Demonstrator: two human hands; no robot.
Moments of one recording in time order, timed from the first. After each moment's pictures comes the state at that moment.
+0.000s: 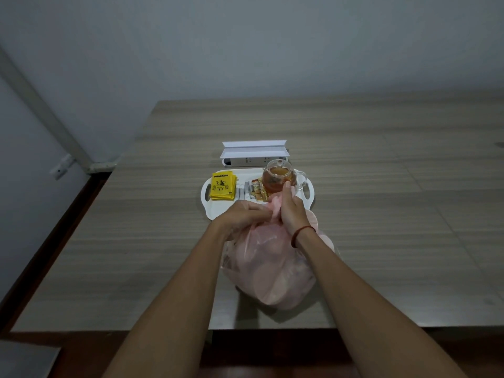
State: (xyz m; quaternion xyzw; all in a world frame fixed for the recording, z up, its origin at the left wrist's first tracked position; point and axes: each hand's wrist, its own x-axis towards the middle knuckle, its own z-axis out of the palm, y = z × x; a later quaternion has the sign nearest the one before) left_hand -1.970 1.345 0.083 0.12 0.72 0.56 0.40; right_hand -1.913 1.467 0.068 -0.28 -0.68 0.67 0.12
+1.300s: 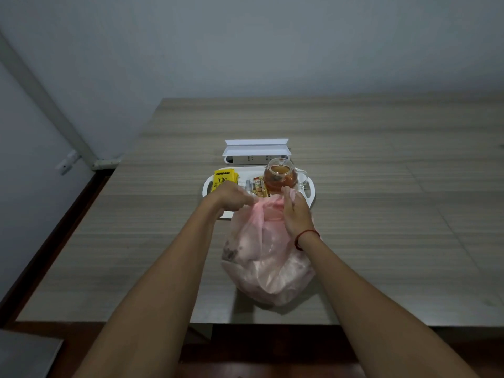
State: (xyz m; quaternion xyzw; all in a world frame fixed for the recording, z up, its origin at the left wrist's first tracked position) left_hand -2.002 1.340 0.108 0.10 0.85 0.42 0.29; right_hand -1.905 1.476 0.050 -0.28 -0.79 0.53 0.17
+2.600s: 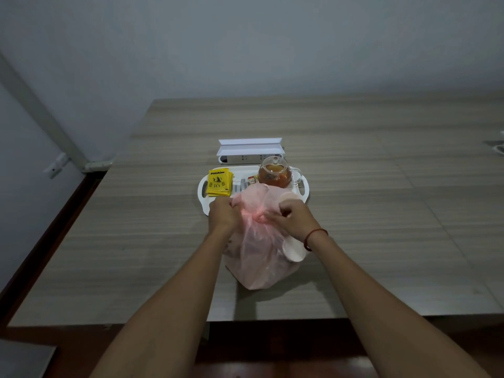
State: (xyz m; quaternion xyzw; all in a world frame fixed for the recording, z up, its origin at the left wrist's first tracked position) left_hand -1.966 1.340 0.063 0.04 0.90 0.42 0.08; right_hand -1.873 1.482 0.072 -0.15 -0.87 0.47 0.06
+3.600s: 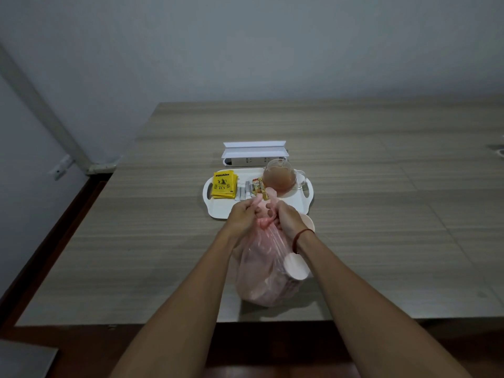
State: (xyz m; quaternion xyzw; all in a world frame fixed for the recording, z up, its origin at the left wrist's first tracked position) left_hand -1.943 1.341 0.077 0.07 0.73 0.62 0.27; right_hand -1.889 1.445 0.082 -0.31 -0.61 0.73 0.02
